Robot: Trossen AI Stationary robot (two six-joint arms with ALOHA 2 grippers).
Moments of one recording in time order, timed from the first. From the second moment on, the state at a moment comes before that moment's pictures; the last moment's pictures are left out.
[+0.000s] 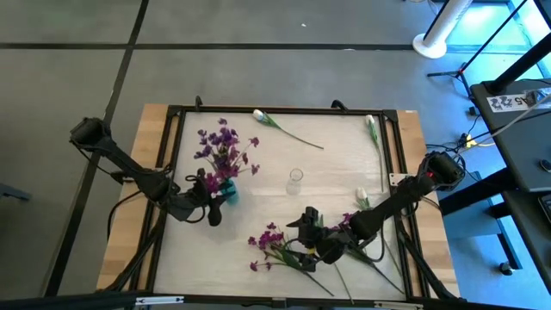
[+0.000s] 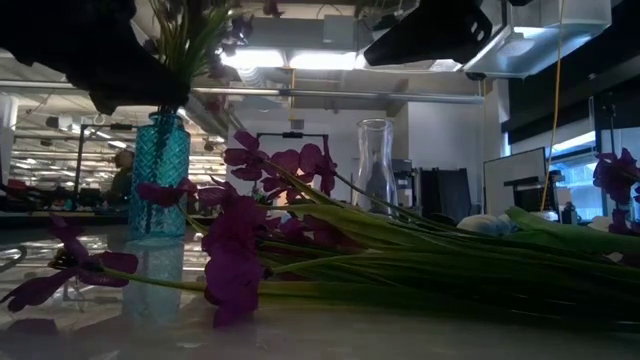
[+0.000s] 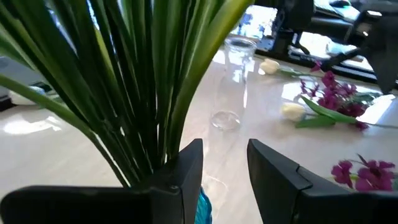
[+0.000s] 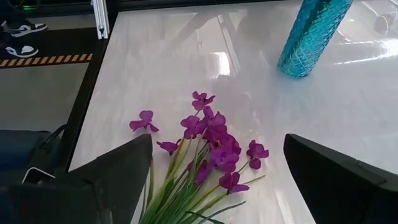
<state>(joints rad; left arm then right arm) -0.59 1.05 0.37 0.16 -0.97 -0.57 0.60 1.72 1.11 -0.02 0.52 0.44</state>
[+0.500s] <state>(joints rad) -0.56 1.05 0.37 0.17 -1.02 -0.57 0.63 1.84 1.11 -0.13 0.48 0.59</state>
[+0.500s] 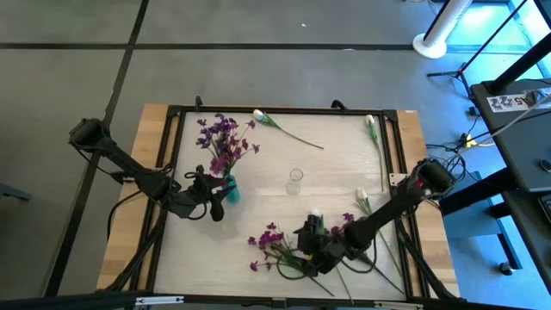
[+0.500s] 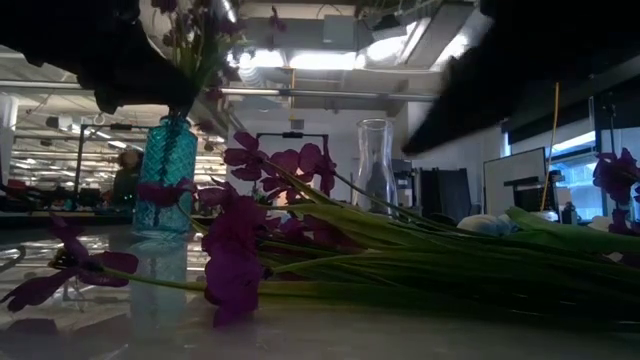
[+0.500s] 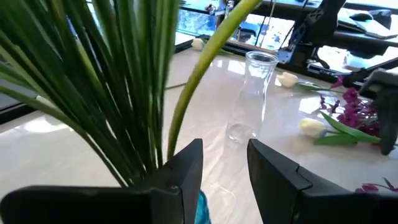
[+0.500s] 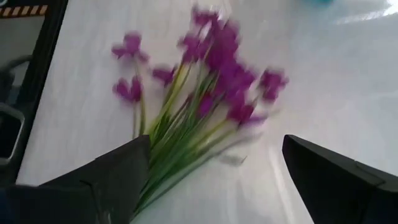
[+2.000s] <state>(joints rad) -0.03 1.36 0.84 -0.71 -0.36 -1.01 0.56 1.80 1.13 -0.51 0.29 0.56</state>
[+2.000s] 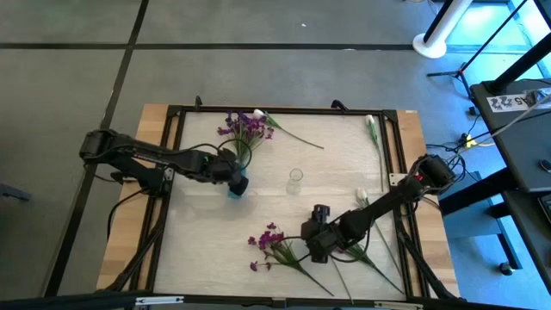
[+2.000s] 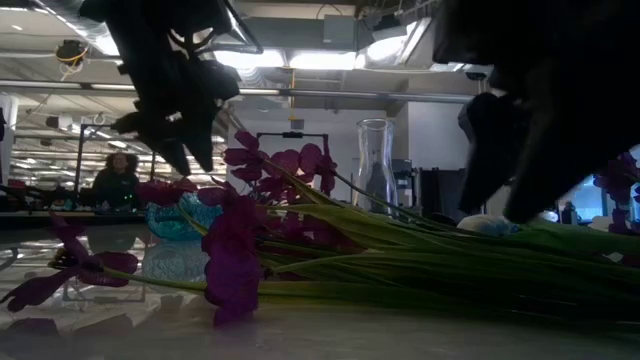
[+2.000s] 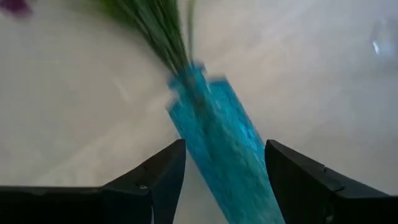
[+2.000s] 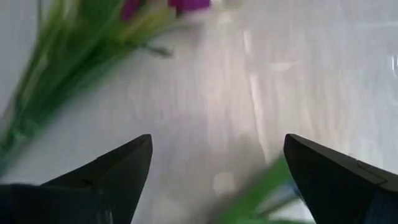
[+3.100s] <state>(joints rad) 0.16 1.59 0.86 -0.56 -0.22 -1.16 0.59 1.80 1.13 -0.64 0.20 0.28</state>
